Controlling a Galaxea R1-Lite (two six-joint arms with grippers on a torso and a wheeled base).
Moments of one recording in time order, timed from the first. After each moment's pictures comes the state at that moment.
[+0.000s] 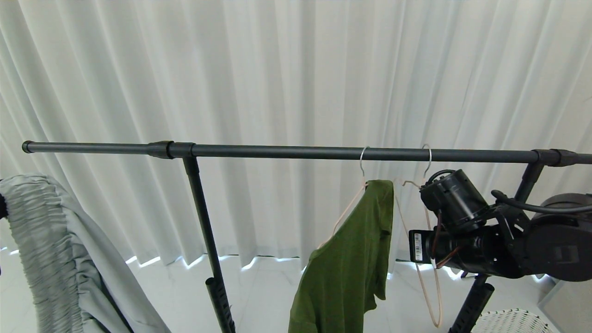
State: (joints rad) left arm -0.66 0.89 -0.88 0.24 0.64 0.22; right arm 0.70 1.72 -0.97 0.14 -0.41 0.62
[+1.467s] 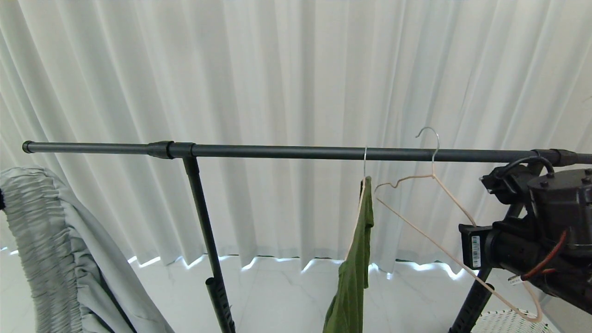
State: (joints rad) left arm -0.66 0.89 -0.89 0.23 0.64 0.23; right arm 0.71 1.39 -0.67 -0.18 -0.52 0.29
